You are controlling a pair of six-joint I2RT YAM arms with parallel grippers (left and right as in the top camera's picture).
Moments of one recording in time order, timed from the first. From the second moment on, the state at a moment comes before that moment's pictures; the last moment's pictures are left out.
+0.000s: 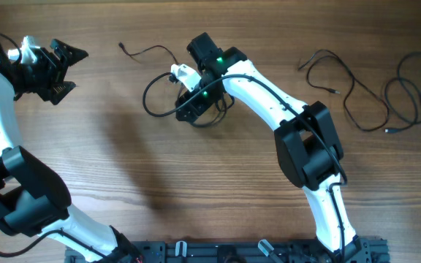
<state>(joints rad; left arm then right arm) 0.49 1.89 1.65 -1.01 0.76 -0.36 0.61 2.30 1.91 -0.92 -0.49 -0.23</state>
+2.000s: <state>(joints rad) 0.49 1.89 1.65 -1.01 0.76 -0.36 0.54 2.30 2.00 -0.70 -0.29 -0.10</state>
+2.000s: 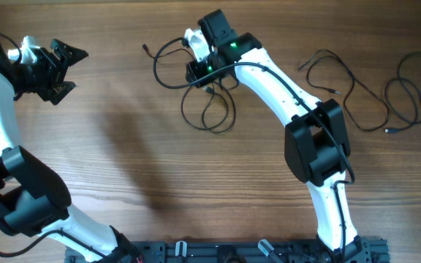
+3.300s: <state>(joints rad) 0.49 1.89 1.65 -1.01 0.76 -0.36 0.54 2.61 2.04 -0.05 -0.29 -0.76</state>
